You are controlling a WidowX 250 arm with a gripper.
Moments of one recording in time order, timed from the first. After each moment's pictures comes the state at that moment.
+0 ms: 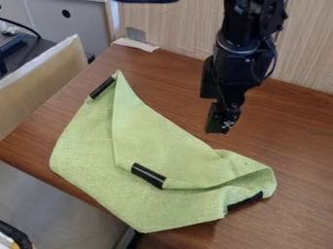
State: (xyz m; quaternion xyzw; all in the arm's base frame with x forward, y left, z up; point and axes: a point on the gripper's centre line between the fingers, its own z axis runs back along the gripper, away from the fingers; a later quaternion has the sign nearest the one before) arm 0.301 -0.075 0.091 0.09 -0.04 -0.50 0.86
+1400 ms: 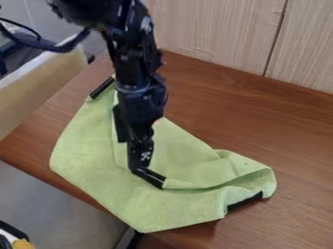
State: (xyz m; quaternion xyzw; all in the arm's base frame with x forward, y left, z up) arm 0.249 0.017 0.024 -0.01 0.02 -0.36 0.93
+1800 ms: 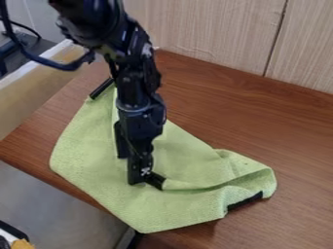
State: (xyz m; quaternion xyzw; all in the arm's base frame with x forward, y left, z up) arm 0.247 0.017 -0.001 0.00 0.02 -0.35 0.94
